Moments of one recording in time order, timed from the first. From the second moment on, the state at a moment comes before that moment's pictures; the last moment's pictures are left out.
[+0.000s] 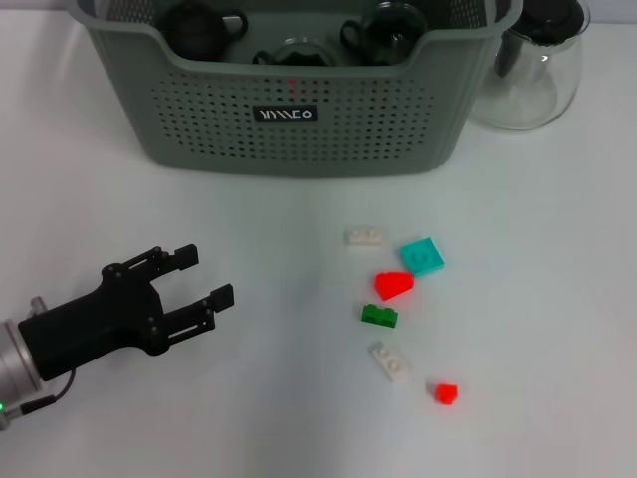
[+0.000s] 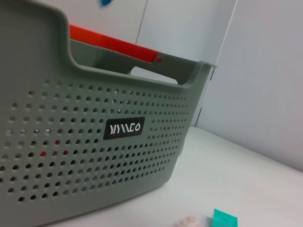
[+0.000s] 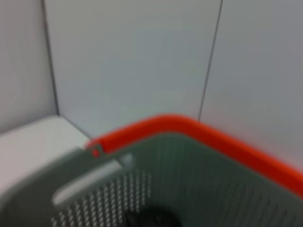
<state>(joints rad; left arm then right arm) -0.25 -2.14 0.48 0.45 1.99 1.58 -0.99 1.07 2.10 -1.42 -0.97 -2.48 -0.84 2.70</state>
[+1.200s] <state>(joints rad) -0.23 -2.13 0.45 0.45 1.99 1.62 -0.99 0.57 2.01 -1.03 -1.55 -1.94 -1.70 2.26</state>
